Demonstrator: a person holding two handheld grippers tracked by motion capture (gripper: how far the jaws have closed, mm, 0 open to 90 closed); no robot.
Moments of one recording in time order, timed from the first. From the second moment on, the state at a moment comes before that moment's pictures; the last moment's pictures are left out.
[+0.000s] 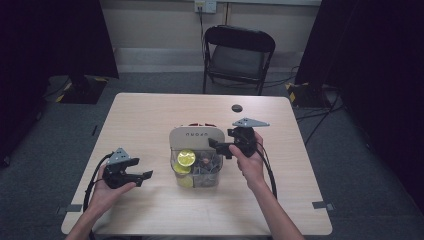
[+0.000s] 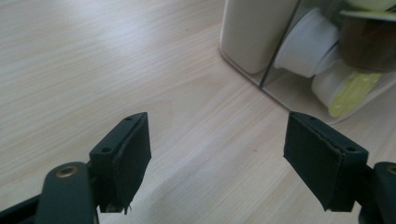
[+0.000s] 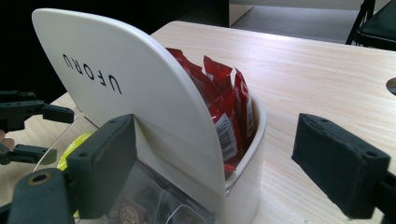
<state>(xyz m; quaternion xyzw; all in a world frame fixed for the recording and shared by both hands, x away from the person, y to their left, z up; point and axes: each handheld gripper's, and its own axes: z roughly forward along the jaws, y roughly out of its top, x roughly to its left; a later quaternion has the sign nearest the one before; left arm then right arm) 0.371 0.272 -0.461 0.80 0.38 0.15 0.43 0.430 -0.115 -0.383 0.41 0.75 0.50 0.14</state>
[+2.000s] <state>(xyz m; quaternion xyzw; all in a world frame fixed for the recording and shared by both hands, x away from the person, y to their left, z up) 0.391 0.180 -0.397 0.80 0.29 0.10 0.51 0.433 -0.120 -0.382 0.41 0.75 0.51 0.13</state>
